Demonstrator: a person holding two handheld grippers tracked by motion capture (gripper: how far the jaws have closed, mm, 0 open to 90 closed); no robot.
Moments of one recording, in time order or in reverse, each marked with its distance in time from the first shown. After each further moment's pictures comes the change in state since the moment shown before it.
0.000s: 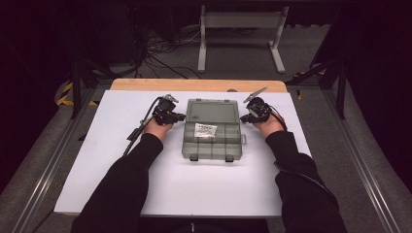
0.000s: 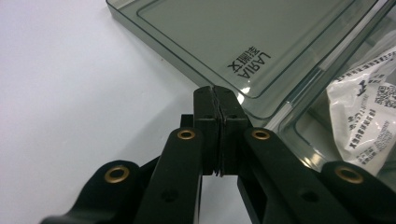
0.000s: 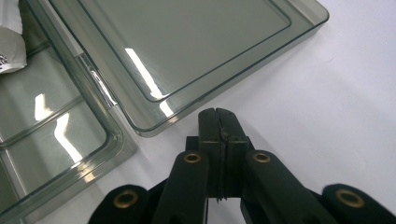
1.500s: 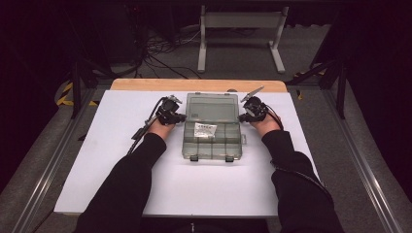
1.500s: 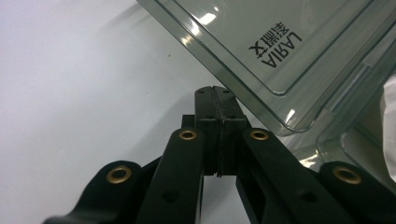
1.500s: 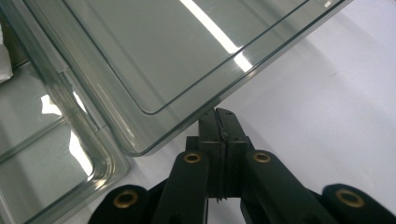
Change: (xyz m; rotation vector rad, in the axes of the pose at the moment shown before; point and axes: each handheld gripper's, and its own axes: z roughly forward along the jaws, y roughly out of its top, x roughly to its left) left arm 0.001 0.003 0.015 0.027 0.034 0.005; right arm 0.000 0.007 0.010 -0.007 -0.011 0.003
